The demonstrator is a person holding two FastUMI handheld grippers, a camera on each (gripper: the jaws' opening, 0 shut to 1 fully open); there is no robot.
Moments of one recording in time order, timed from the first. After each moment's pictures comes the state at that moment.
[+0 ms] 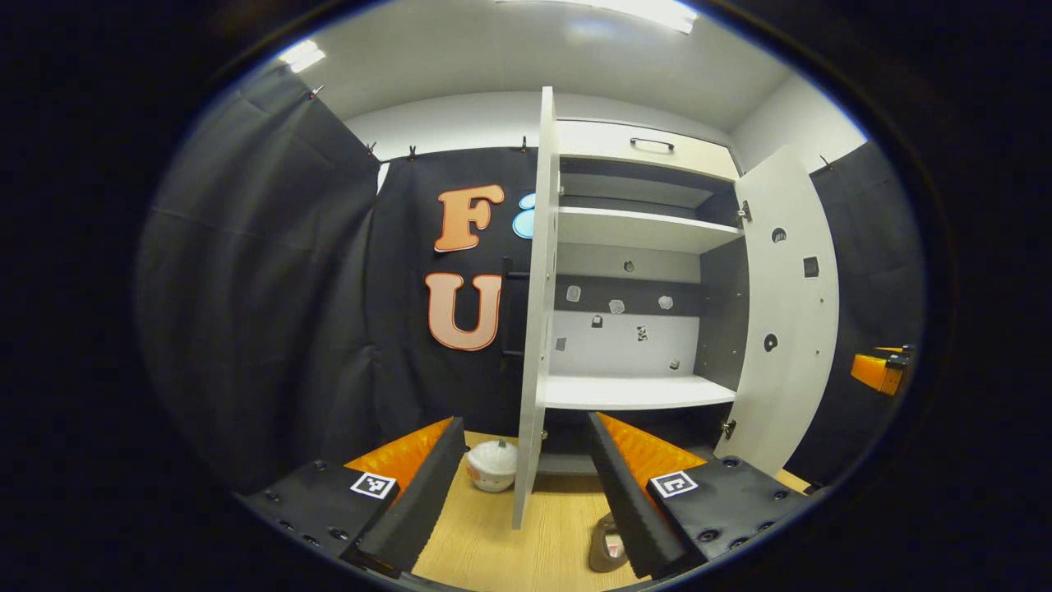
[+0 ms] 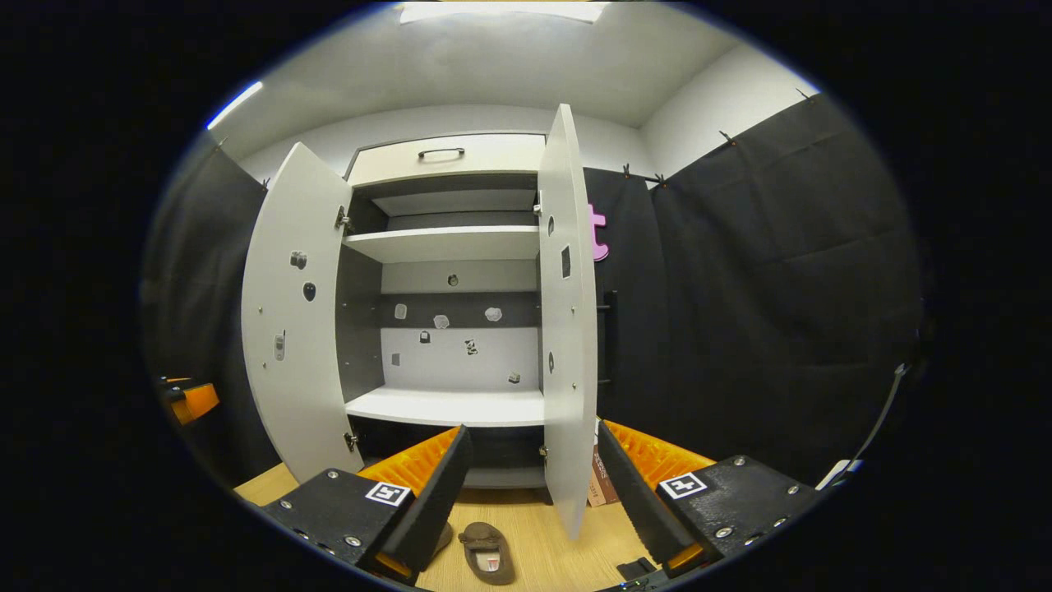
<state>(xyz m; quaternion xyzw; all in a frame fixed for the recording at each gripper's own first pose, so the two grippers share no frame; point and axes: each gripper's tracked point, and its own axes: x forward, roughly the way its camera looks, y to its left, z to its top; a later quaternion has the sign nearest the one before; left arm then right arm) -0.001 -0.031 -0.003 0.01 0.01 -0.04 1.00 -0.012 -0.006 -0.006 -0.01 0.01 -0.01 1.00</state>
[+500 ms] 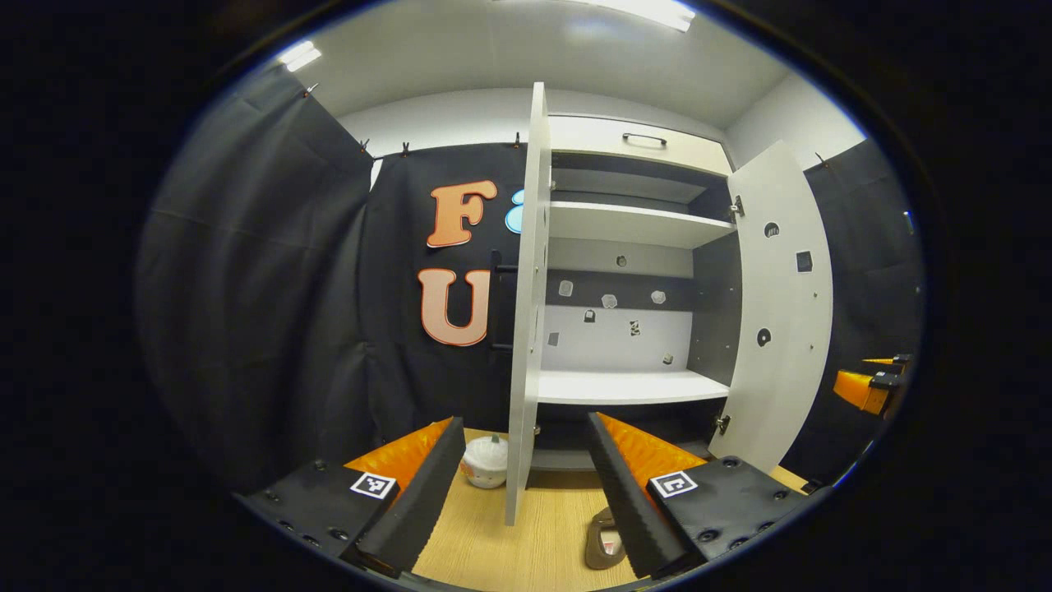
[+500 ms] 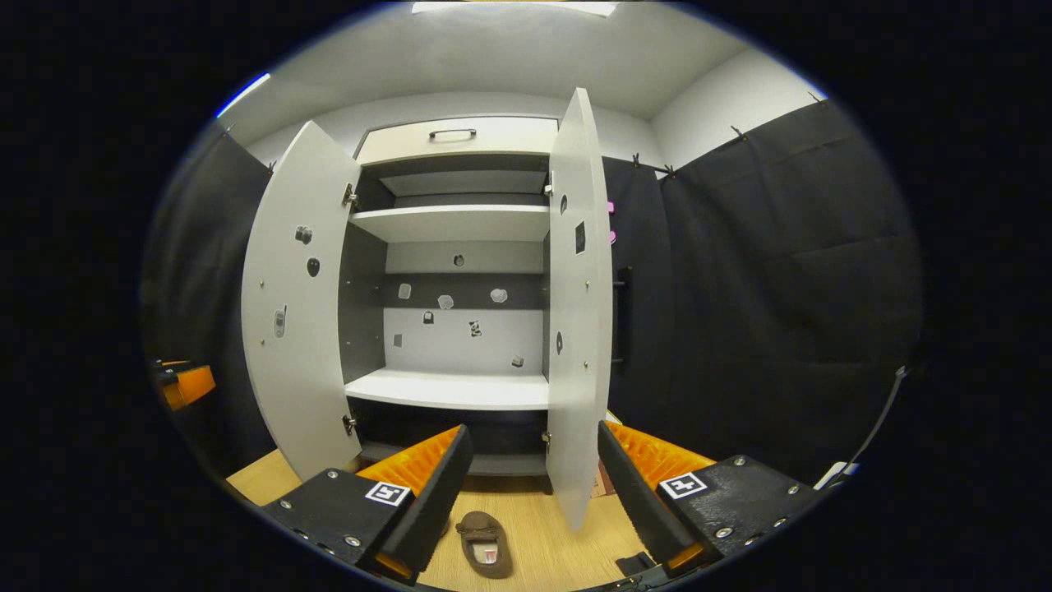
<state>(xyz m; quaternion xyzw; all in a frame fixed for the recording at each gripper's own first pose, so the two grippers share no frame) -0.003 -0.039 -0.010 0.01 0.02 -0.05 1.00 -0.004 0.007 -0.047 -0.02 0.05 0.00 1.00</state>
